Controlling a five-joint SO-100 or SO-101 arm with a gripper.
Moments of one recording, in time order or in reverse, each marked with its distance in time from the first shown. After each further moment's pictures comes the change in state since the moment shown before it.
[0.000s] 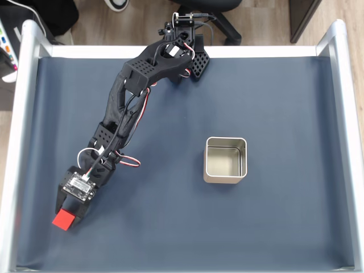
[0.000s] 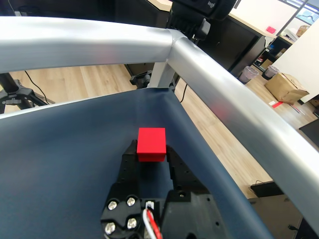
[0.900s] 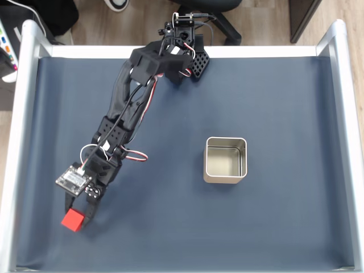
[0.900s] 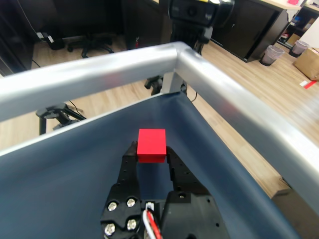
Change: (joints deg) arm -3.7 15.8 9.6 12.1 10.9
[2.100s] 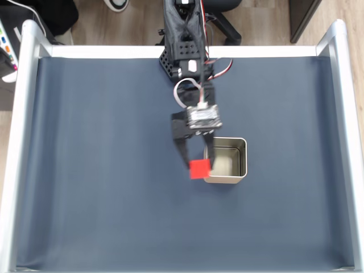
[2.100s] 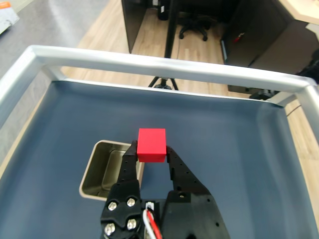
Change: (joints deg) arm -40.7 79.0 48.7 38.6 3.5
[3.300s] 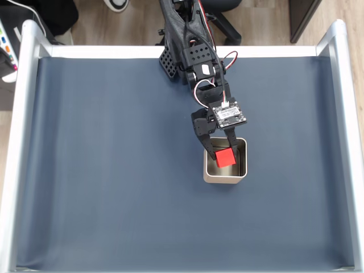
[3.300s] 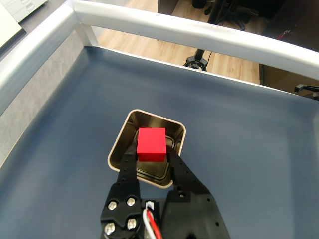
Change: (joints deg) arm -10.3 2.2 19.9 -14.9 2.0
